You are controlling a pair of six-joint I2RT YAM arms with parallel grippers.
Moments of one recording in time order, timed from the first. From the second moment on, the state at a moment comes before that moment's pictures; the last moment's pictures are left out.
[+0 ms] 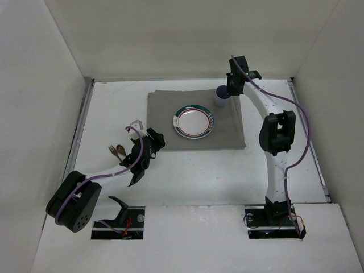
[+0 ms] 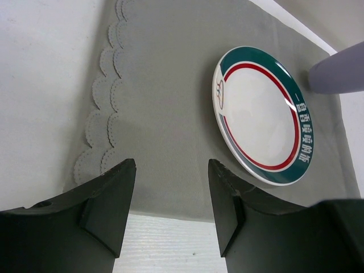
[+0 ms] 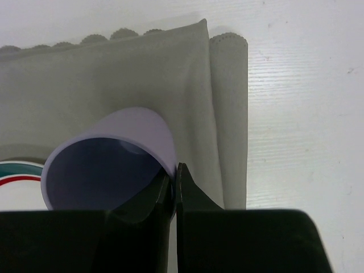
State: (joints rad) left arm -0.55 1.25 0.33 0.58 -0.43 -0.72; right arm 0.24 2.26 2.16 -0.76 0.20 0.25
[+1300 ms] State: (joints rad) left arm -0.58 1.26 0.39 0.49 -0.55 -0.65; right arm 0.49 1.22 1.02 -0.02 0.40 0.44
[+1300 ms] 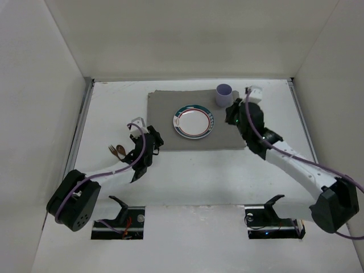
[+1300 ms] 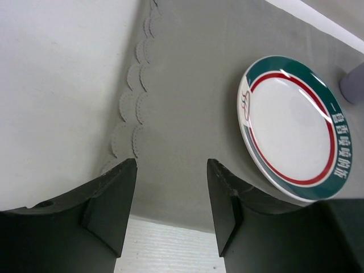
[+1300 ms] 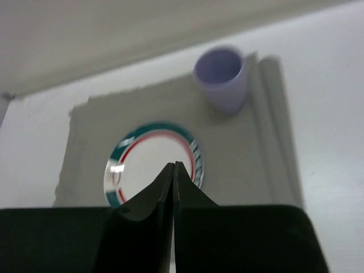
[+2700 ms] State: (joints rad) left arm -0.30 1.21 0.54 -0.38 -0.57 -0.86; right arm 0.83 1.11 0.45 0.31 0.28 0.62
